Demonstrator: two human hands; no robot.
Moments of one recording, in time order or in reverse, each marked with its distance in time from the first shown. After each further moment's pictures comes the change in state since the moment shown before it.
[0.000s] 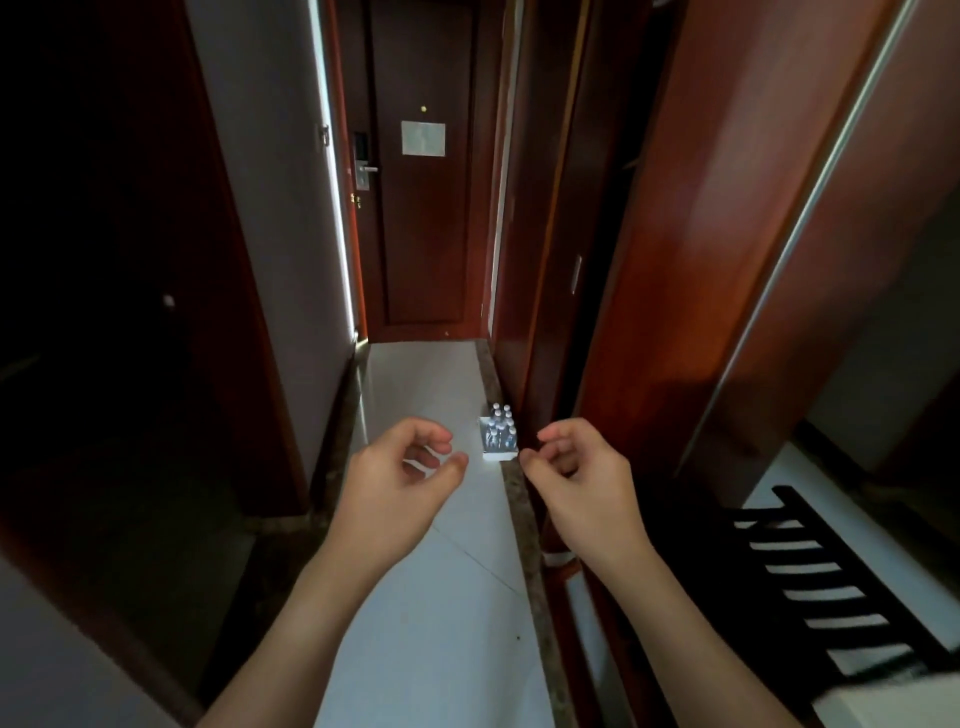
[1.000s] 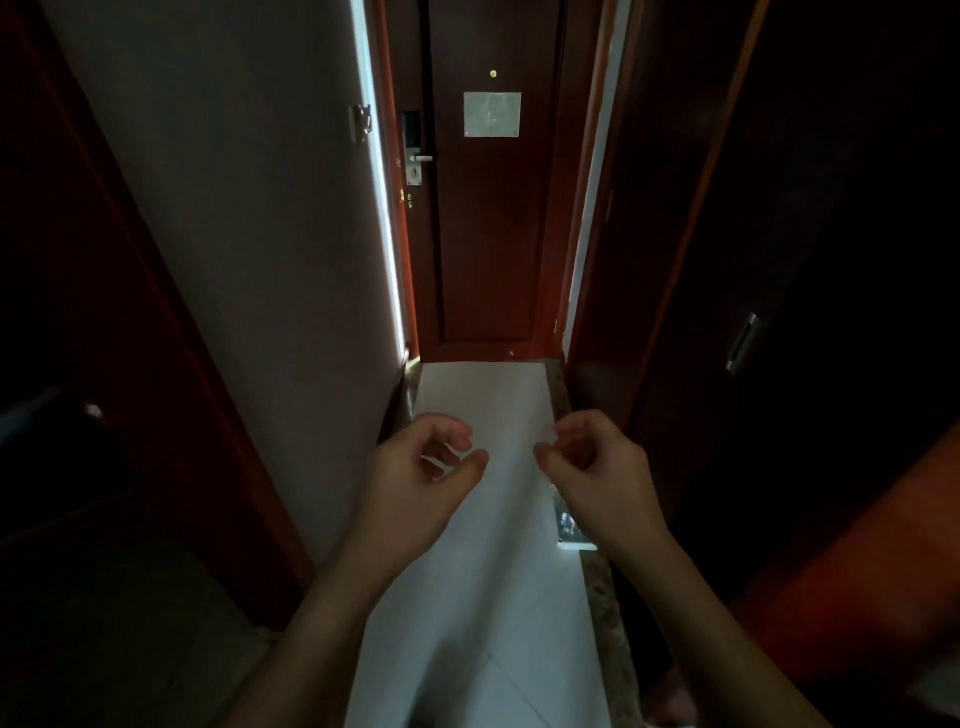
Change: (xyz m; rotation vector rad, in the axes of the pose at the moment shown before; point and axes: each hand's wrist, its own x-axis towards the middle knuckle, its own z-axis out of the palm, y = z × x) left_hand 0.528 -0.203 0.067 0.009 0.058 -0.066; right_hand 0.529 0.107 0.262 -0.036 -0.171 0.015
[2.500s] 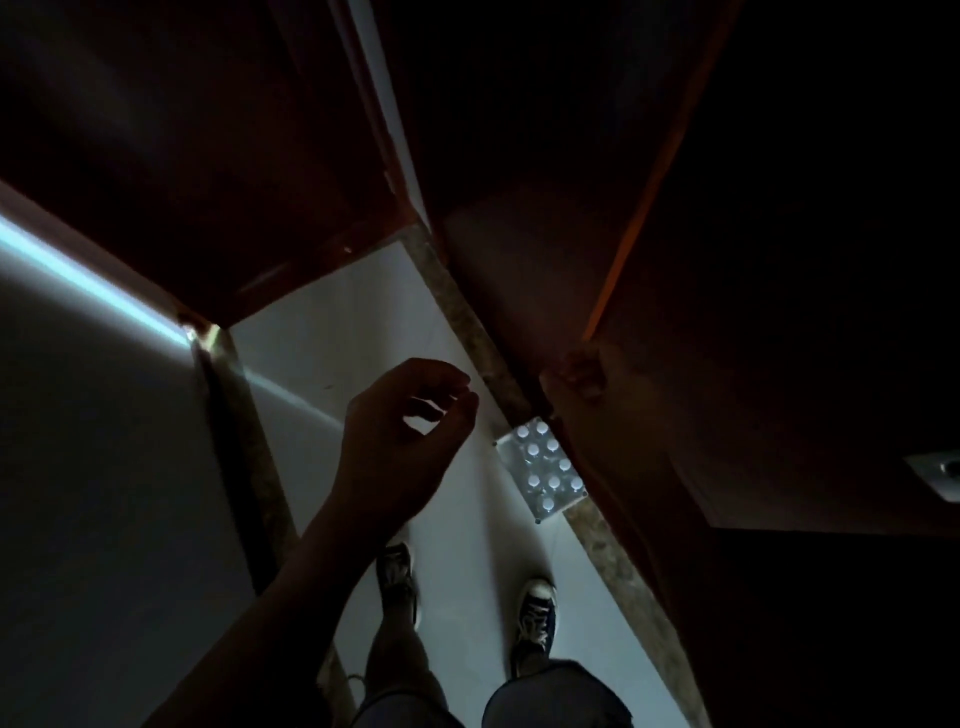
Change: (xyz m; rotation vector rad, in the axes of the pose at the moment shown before) left_hand 0.637 -0.271 0.414 0.085 -0.576 0.081; right_hand 0.645 0.344 0.044 -0.053 0.302 0.549
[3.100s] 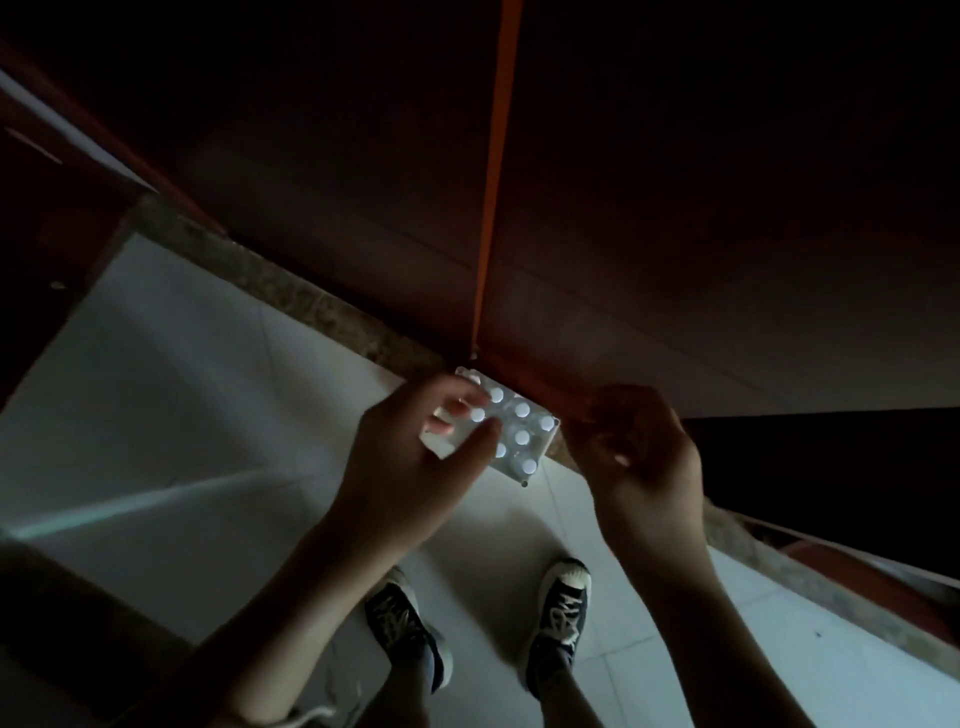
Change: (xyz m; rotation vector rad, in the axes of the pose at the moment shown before) left_hand 0.117 -0.240 0.206 -0.096 -0.738 0.100; right_hand 0.060 0.225 0.110 0.243 0.599 0.422
